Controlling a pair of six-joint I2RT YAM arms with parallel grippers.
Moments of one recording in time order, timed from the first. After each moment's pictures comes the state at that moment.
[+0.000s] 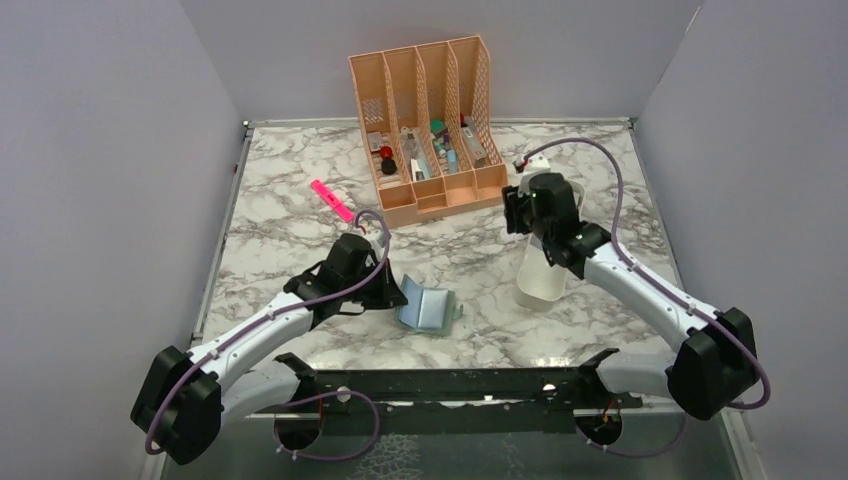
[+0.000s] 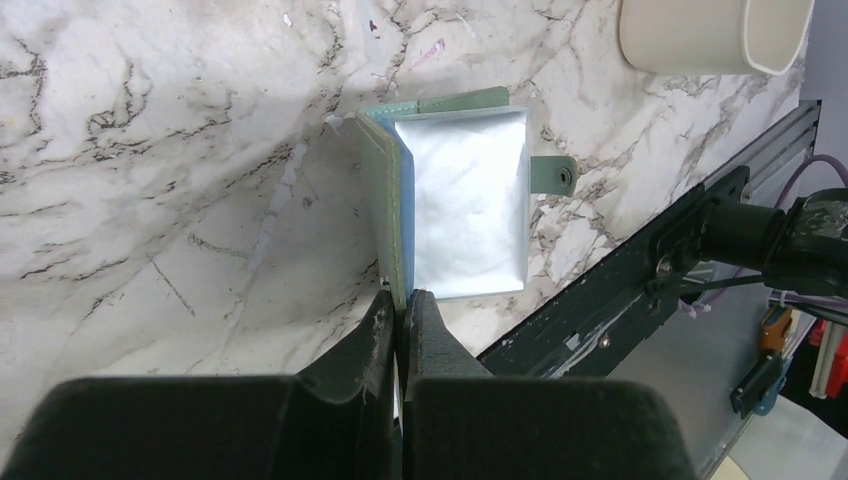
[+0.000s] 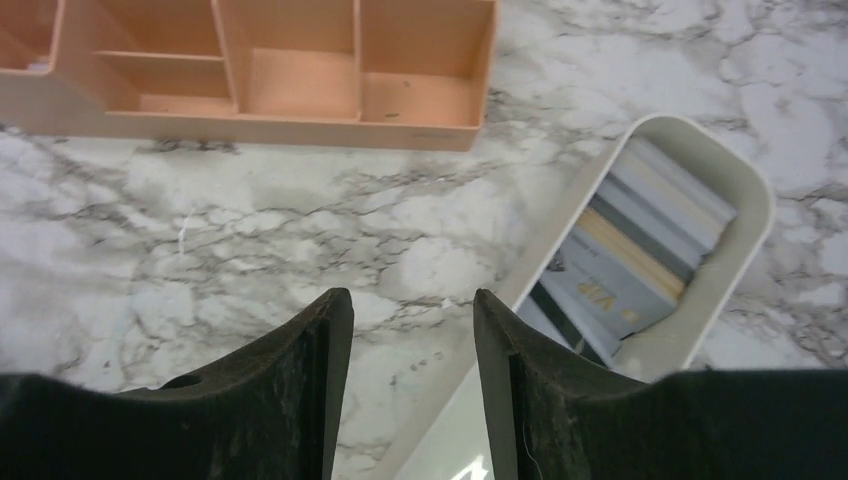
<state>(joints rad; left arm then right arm) -0.61 1.02 0.53 -0.27 0.33 -0.64 0.54 1.24 0.89 -0.18 0.27 0.06</state>
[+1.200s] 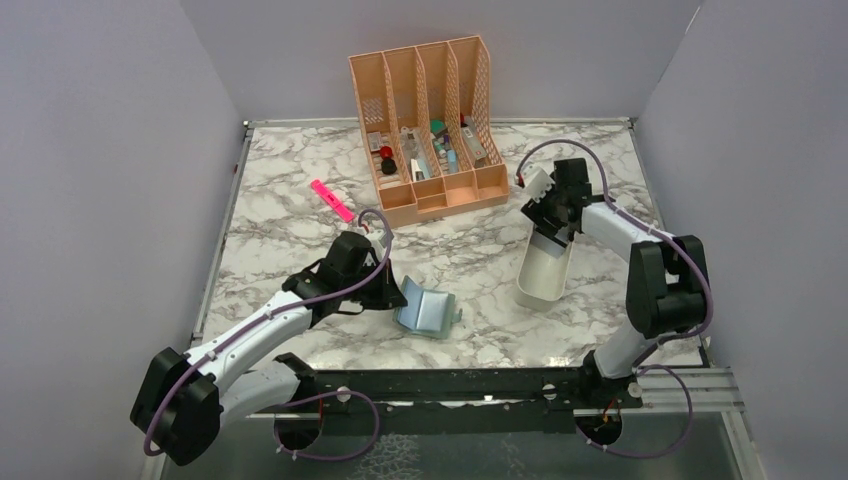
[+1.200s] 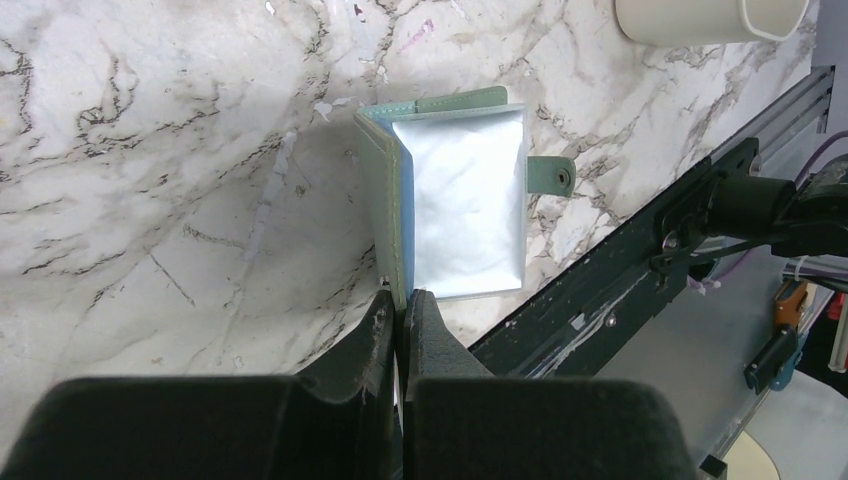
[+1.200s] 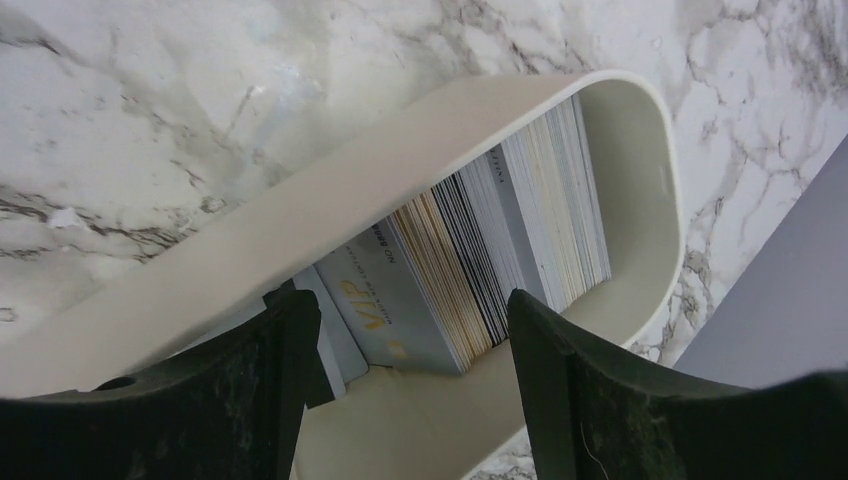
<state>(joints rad) -0.61 1.02 0.57 -0.33 0.35 -0.58 0.15 1.64 1.03 -0.24 0.04 -0.75</state>
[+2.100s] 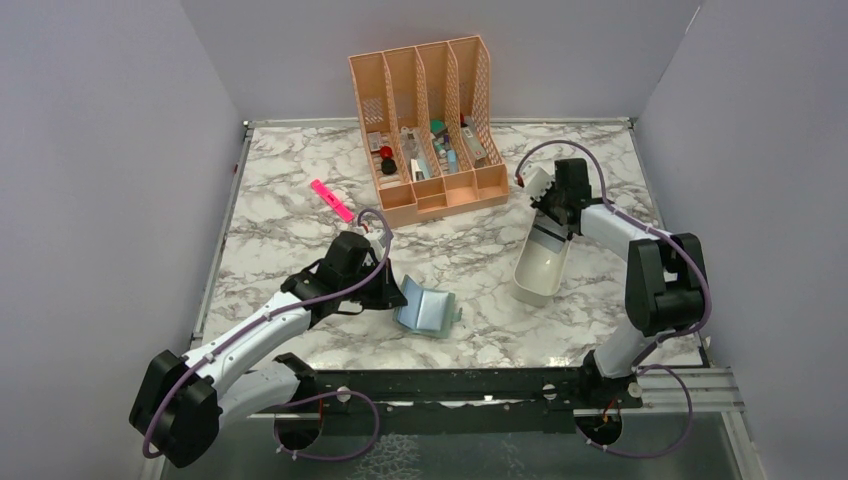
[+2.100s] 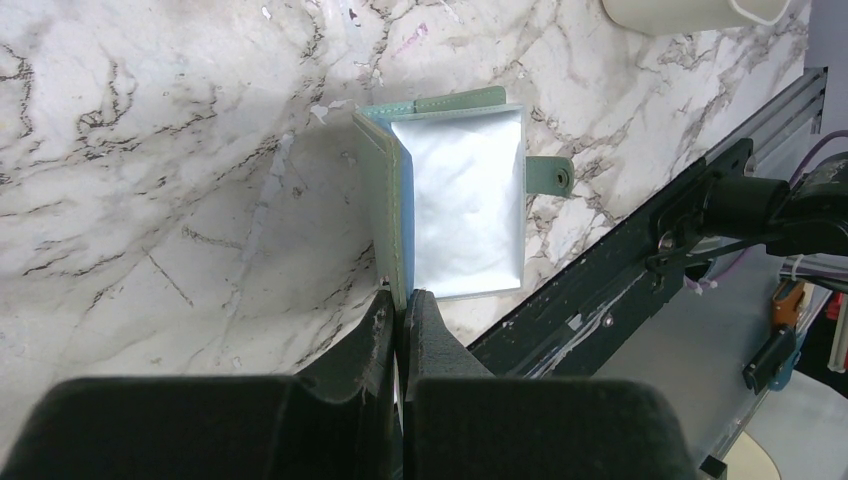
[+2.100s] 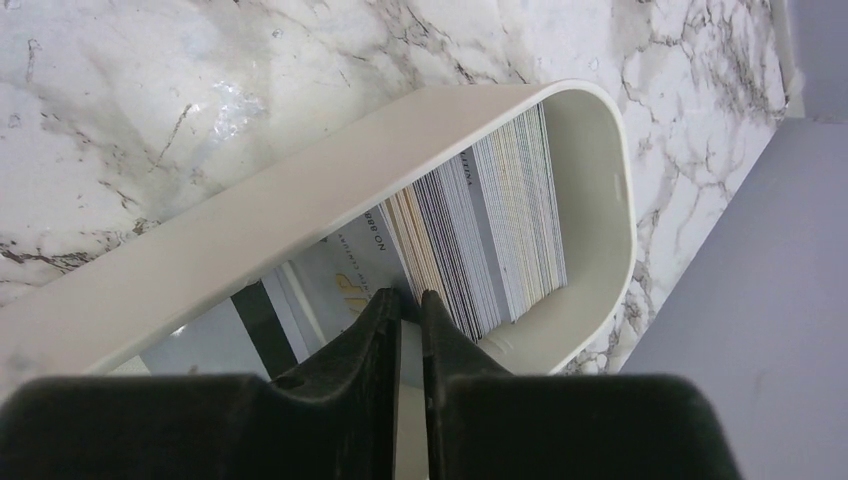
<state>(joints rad) -0.61 1.01 0.57 -0.33 0.35 -0.58 0.14 1.68 1.00 -0.12 0.09 -0.84</state>
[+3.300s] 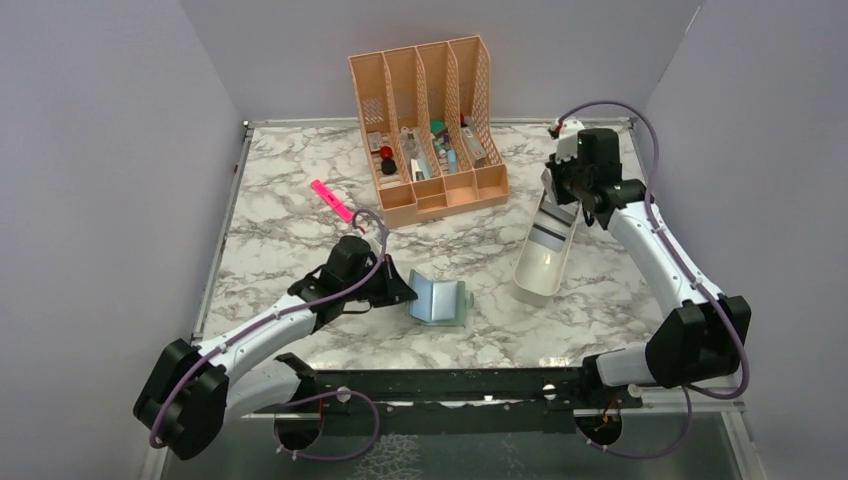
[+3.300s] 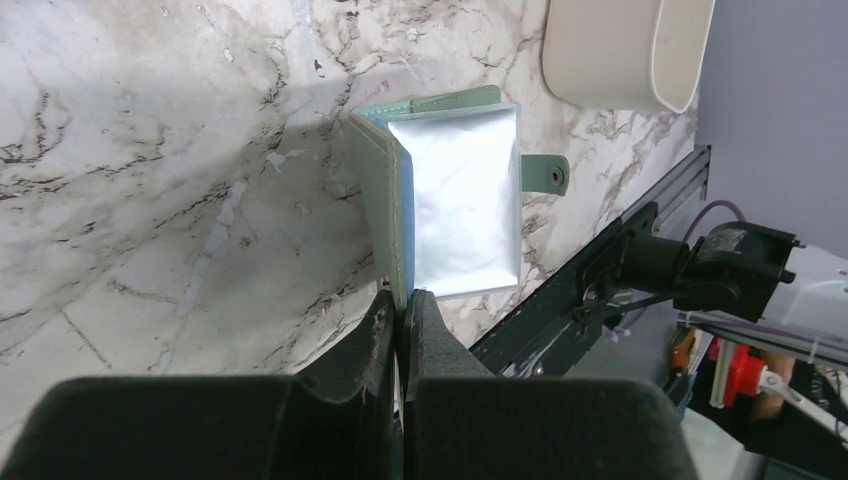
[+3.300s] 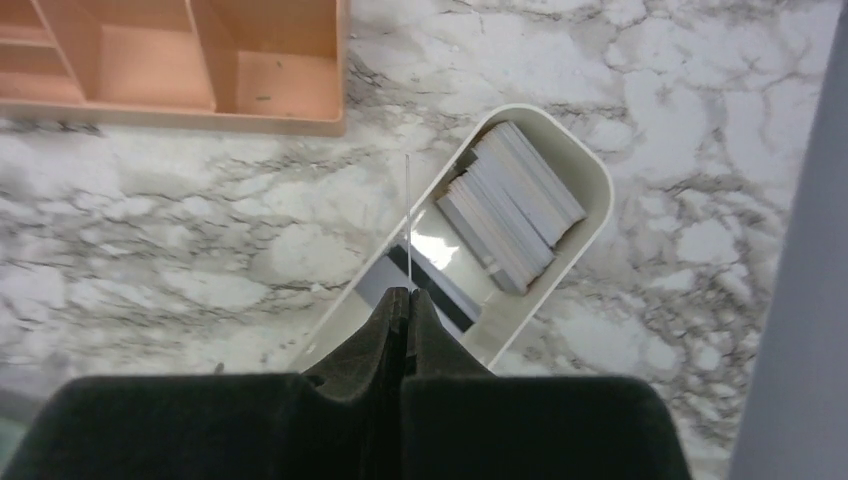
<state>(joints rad) -0.61 1.04 0.49 -0.10 0.36 -0.78 0.18 1.39 1.19 -0.47 0.01 -0.26</state>
